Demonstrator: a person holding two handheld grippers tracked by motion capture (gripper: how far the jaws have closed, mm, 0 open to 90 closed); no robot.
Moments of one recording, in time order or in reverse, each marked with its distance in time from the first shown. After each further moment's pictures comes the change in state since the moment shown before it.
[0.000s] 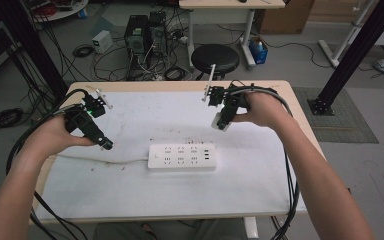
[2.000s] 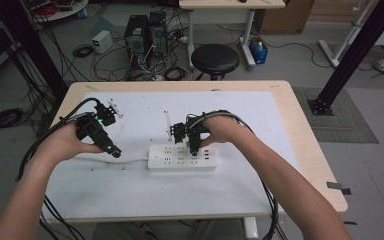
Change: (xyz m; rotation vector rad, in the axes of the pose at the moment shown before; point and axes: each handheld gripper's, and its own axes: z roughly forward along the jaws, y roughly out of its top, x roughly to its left) left arm -0.017 0.008 0.022 0.015 -0.046 0.062; right arm 0.050 0.072 0.105 0.127 0.061 -0.327
